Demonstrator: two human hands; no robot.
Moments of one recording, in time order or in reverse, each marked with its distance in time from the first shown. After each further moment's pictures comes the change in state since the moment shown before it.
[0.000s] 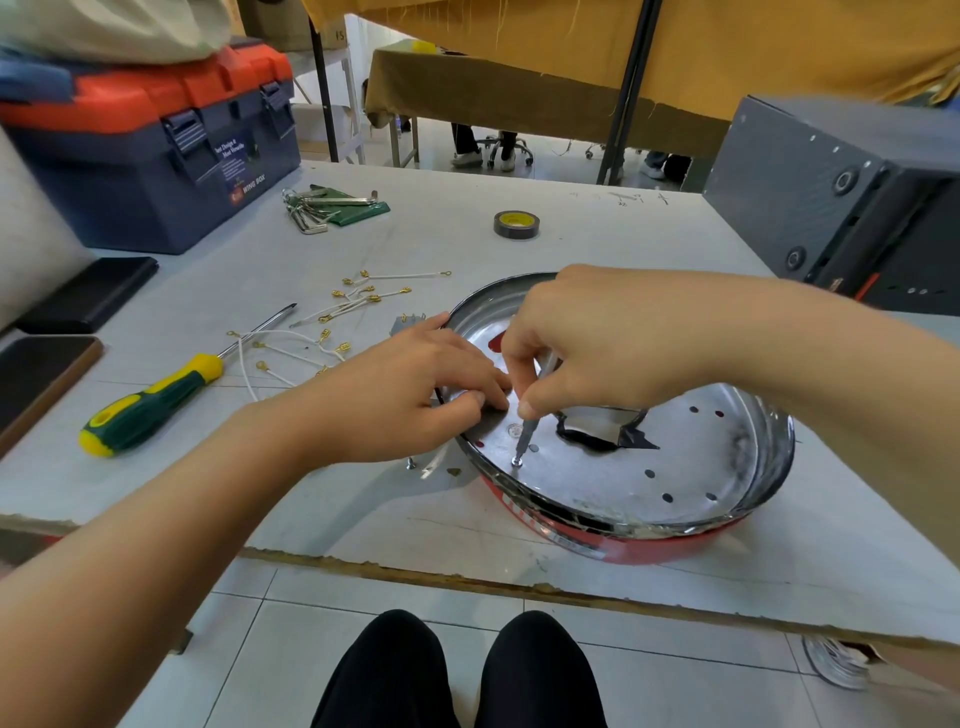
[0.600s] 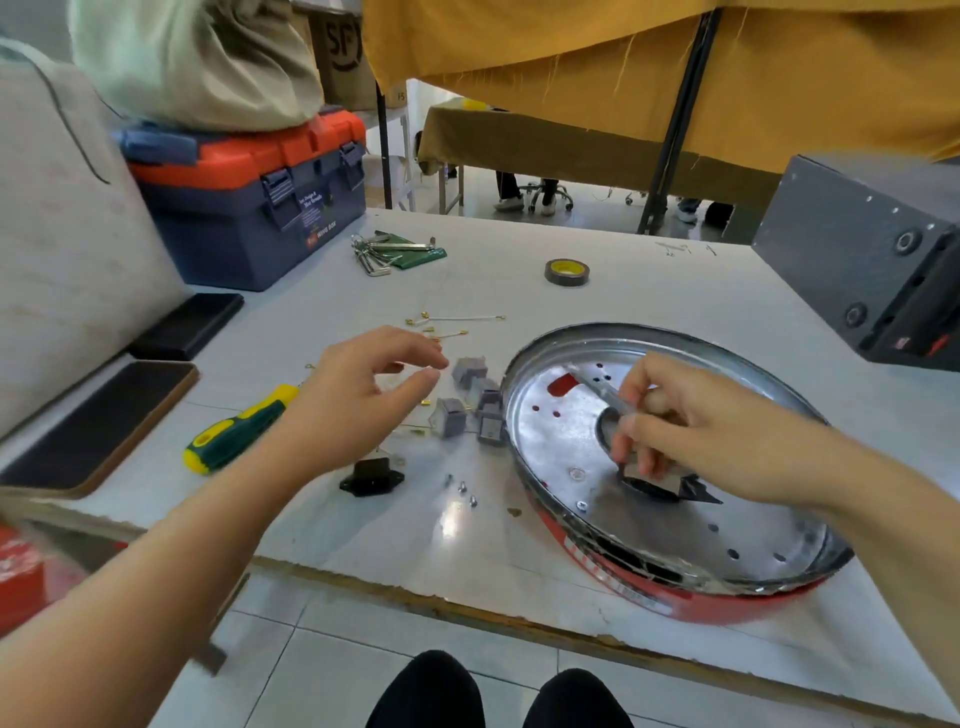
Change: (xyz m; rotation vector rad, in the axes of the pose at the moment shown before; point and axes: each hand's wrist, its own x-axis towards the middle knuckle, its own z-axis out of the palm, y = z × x) left_hand -0.045 -0.050 -0.017 -0.175 0.507 -0.367; right_hand -0.012 0.038 0.053 0.694 0.217 0.203
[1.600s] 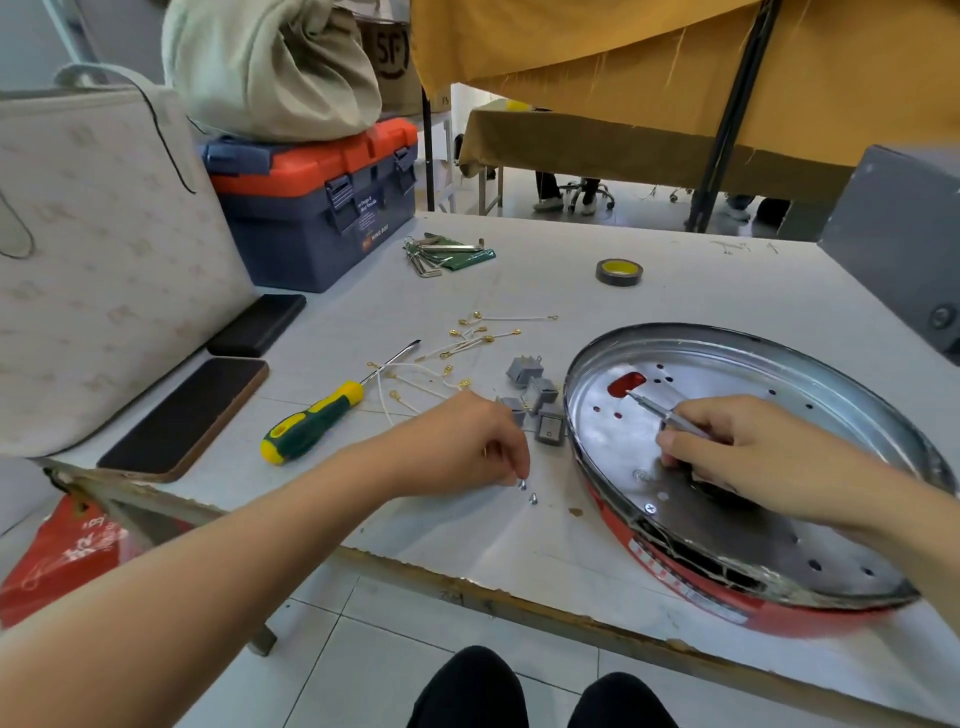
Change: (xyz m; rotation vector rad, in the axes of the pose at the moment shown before) left_hand -0.002 0.000 0.018 0.245 -0.591 0.117; right_hand 0.006 -0.001 0.019 -0.159 0.055 0.089
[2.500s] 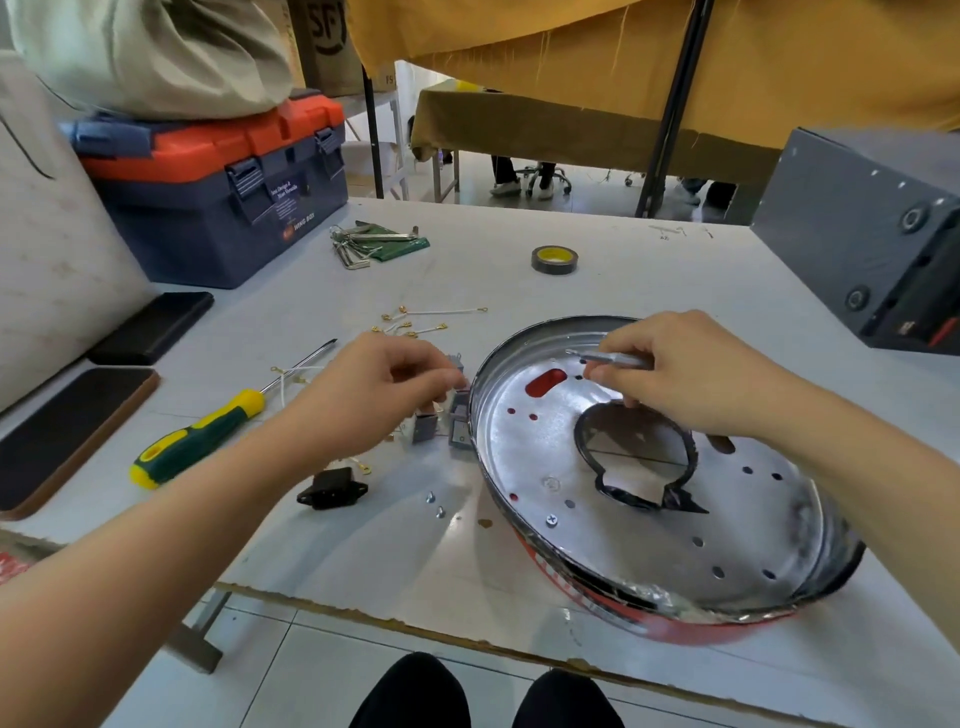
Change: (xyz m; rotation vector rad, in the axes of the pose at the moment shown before) left_hand 0.029 0.014 -0.011 -0.470 0.422 -0.222; right_hand 0.038 0.015 -0.041 -0.247 0.138 -0.156
